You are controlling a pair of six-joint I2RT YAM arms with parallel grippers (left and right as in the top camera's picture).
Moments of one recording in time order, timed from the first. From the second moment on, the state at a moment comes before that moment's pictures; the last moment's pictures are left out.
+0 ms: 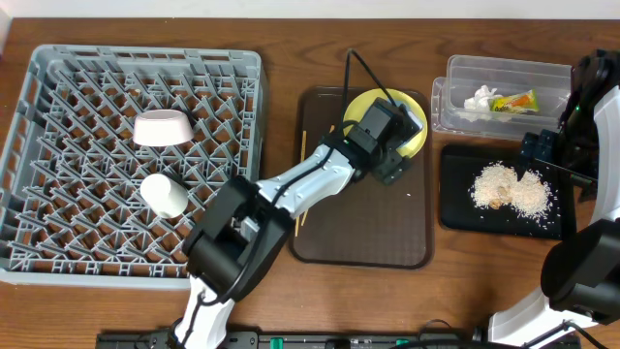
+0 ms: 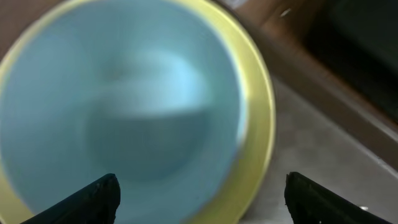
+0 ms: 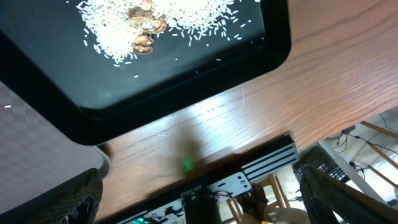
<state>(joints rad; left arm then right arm) -0.73 2.10 1.43 -0.23 0.06 0.15 -0.28 1.83 1.75 -1.69 0.14 0.25</state>
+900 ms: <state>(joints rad) -0.73 2.01 1.43 -0.31 -0.01 0.17 -0.28 1.83 1.75 -1.68 0.14 0.25</state>
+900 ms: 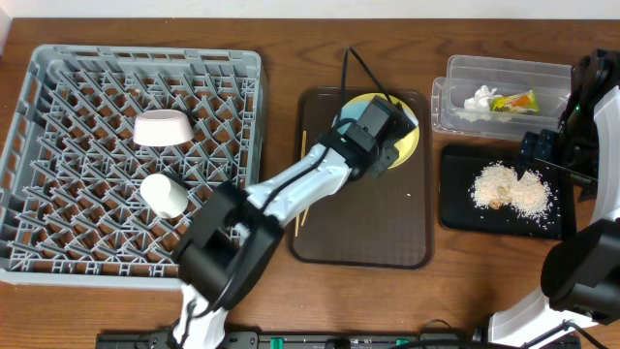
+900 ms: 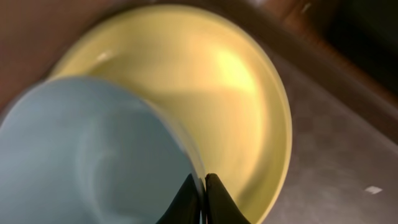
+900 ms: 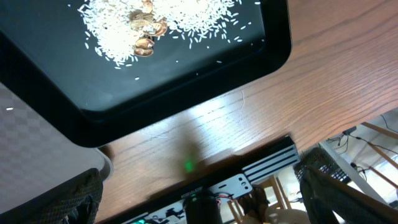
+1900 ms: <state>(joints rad) 0.14 1.69 1.43 -0.54 1.00 -0.07 -0.28 1.83 1.75 -1.68 0.14 0.25</state>
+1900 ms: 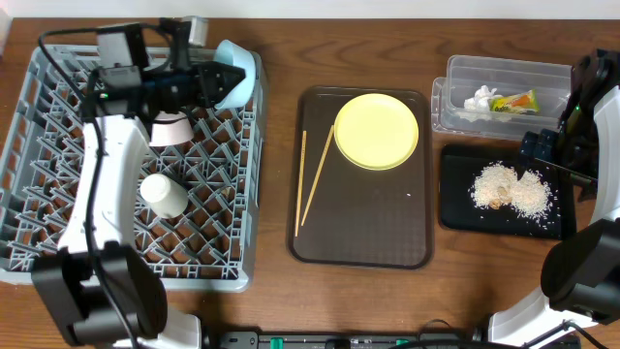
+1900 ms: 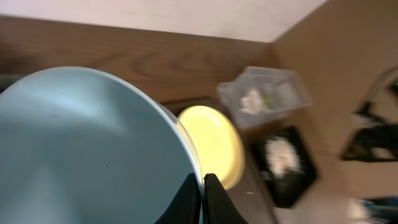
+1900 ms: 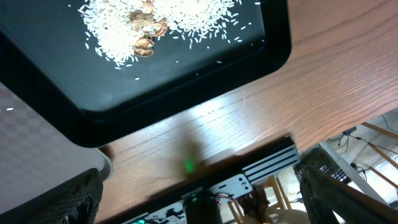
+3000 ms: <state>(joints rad) 0.33 1.93 1.43 -0.49 1.35 -0.14 -0.28 1.83 1.75 -1.68 0.14 0.25</state>
